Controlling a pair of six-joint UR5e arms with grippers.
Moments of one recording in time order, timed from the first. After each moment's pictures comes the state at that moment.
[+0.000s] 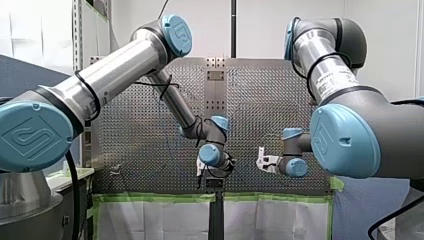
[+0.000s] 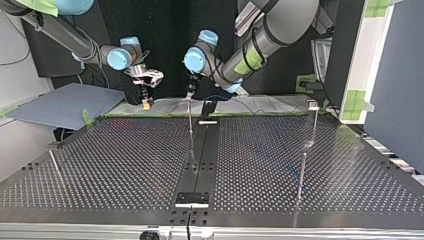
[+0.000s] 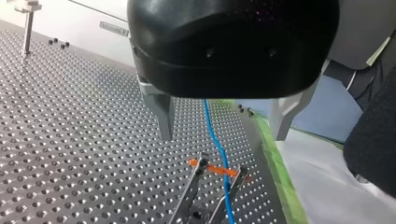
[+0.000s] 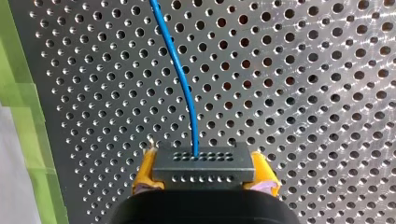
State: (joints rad) left arm -0.68 -2.45 -1.50 -2.66 -1.82 -1.77; right arm 1.85 -0.71 1.75 -0.91 1.33 1.67
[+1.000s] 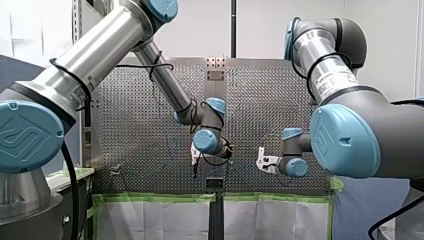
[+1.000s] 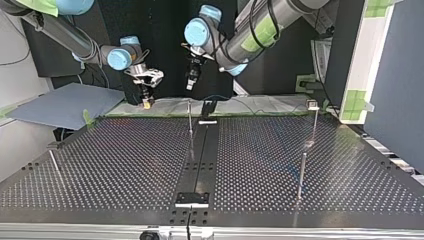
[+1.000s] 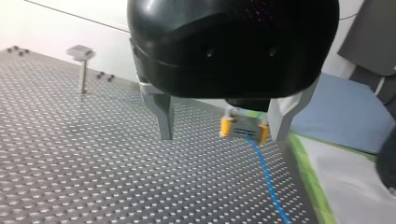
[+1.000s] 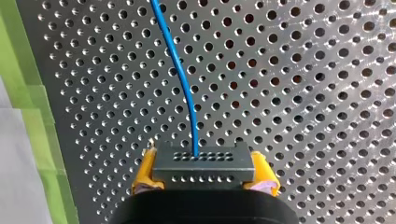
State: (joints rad) left arm -0.75 -2.23 -1.73 -2.57 -1.93 -1.79; right arm 1.85 -0.71 1.75 -0.89 1.33 1.69
